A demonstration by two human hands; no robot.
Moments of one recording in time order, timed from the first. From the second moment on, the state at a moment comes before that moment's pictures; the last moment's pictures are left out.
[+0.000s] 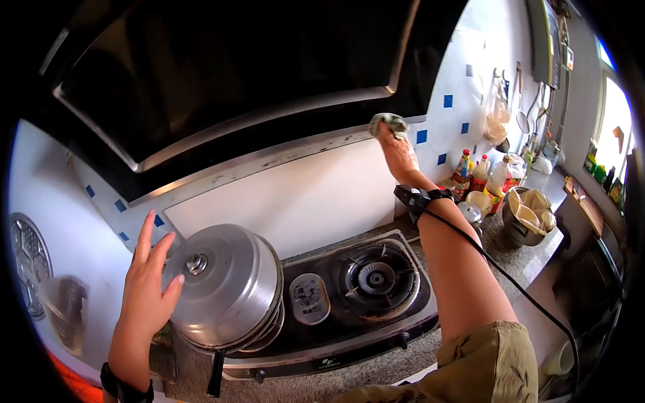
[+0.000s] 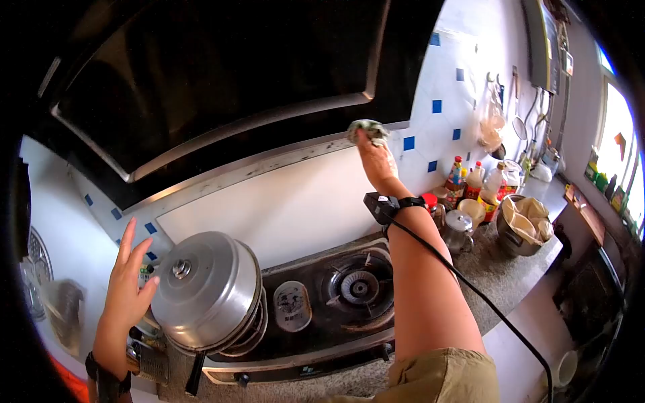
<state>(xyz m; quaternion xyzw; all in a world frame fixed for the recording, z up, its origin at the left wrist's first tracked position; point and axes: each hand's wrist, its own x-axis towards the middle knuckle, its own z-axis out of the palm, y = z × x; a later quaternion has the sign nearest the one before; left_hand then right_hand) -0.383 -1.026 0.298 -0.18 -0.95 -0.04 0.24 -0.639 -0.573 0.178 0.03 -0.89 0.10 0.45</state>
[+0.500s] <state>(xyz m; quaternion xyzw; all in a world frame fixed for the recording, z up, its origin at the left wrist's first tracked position) -0.435 -0.980 0.296 -0.19 -0.95 -0.03 0.23 -0.691 -0.584 0.197 -0.01 -0.29 0.90 0.32</state>
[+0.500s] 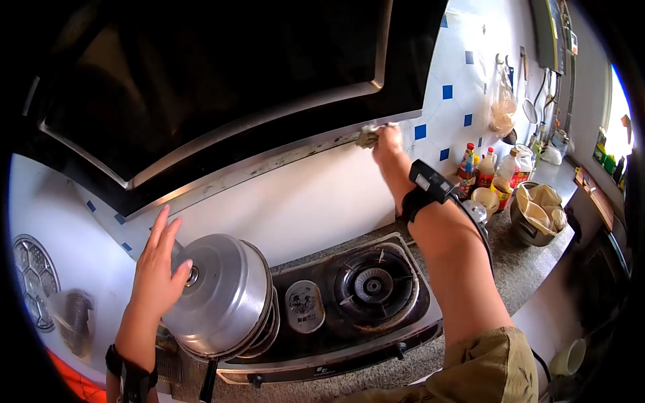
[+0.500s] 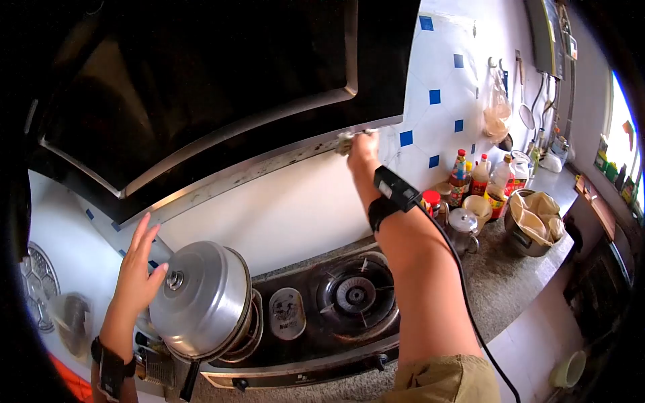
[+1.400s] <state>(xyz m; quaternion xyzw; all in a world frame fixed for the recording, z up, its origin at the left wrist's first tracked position) -0.663 -0.959 0.221 0.07 -0.42 -0.90 0.09 -0.688 -0.593 0.185 0.01 -0.30 0.95 0.09</state>
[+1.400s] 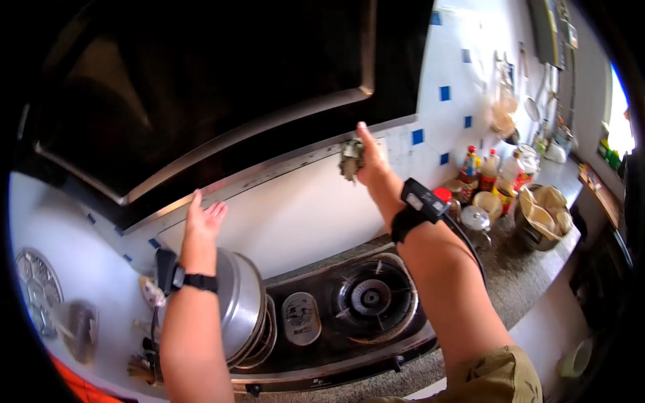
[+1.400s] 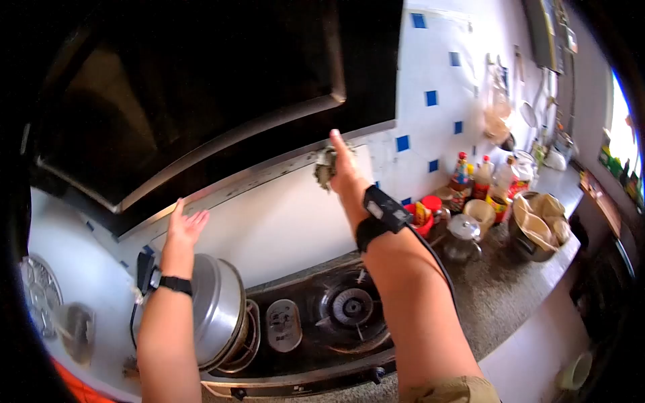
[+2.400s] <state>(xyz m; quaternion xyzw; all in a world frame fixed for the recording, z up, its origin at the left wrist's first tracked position) -0.709 -0.945 0.214 -0.09 -0.22 -0.96 0.16 -0.704 -0.602 0.181 0.06 -0.25 0.96 0.11</state>
